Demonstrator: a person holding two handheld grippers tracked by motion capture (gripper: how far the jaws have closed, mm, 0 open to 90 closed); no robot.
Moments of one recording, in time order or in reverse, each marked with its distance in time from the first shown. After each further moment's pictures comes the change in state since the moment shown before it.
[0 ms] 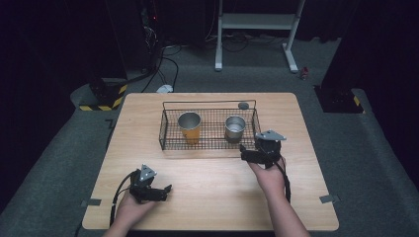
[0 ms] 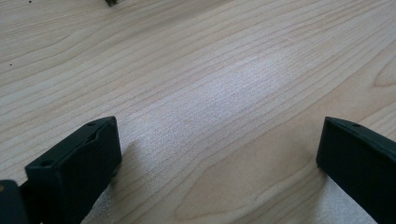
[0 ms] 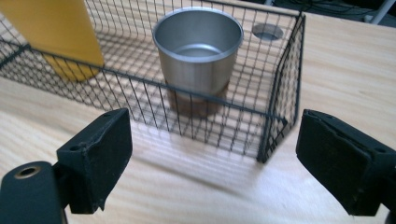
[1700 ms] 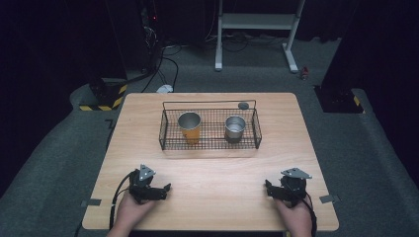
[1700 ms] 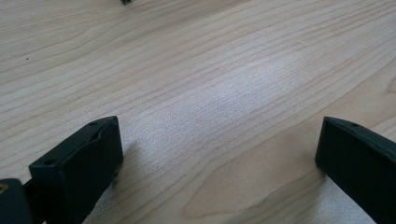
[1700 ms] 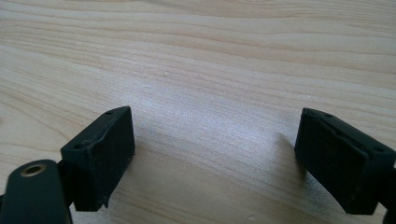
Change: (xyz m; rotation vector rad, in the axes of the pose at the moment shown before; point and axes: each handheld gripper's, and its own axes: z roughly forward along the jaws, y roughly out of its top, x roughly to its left) left arm 0.000 0.000 0.000 -0.007 0.028 -0.039; right arm -0.048 -0.123 -0.032 0.154 -0.065 0.043
